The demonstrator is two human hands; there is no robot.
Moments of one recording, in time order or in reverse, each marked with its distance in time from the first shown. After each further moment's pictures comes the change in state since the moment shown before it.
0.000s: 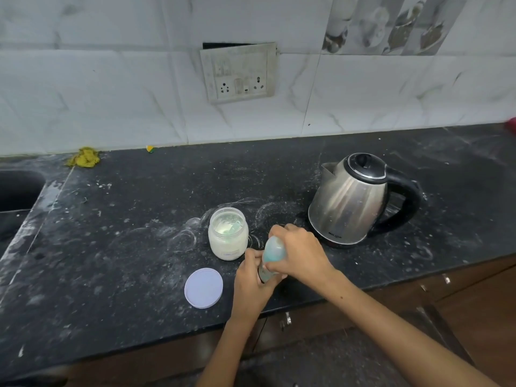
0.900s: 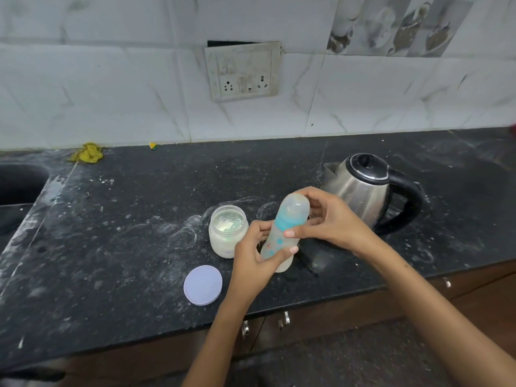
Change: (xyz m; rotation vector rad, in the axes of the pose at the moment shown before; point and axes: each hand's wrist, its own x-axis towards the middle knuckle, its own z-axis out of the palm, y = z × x) left_hand 0.010 0.086 -0.035 -0.289 -0.060 0.073; right_hand 0.001 0.034 -0.072 0.898 -0.072 -0.079
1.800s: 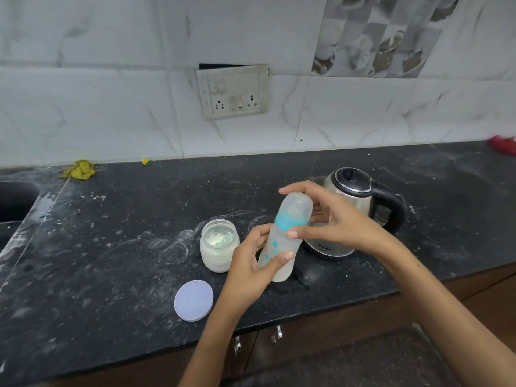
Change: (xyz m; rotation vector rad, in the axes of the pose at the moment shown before) left_hand 0.002 0.030 0.001 -0.040 -0.133 0.007; right_hand -0.015 -0.044 -0.024 -0.187 -0.090 -0.159
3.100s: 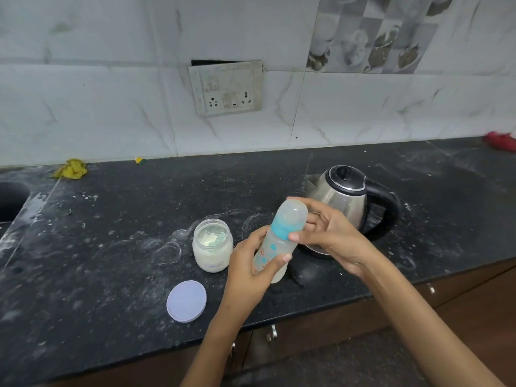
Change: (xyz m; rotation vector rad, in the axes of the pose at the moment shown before) left_hand -0.001 -0.006 0.015 0.090 0.080 0.093; right_hand -0.012 0.032 0.017 0.604 0.164 0.287
